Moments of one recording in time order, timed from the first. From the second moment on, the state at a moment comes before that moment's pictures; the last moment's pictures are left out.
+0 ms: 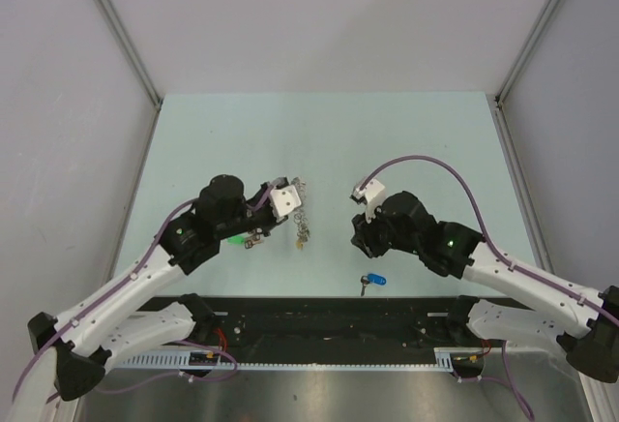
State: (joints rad) left arm -0.75 0.90 0.86 -0.33 0.29 0.47; right arm 0.94 0.96 0.82 -0.44 0.01 0.13
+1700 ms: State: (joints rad) left arm -0.74 0.74 0.73 -0.33 0.10 0.36; right arm 0.91 1.11 0.48 -0.43 0.08 0.91
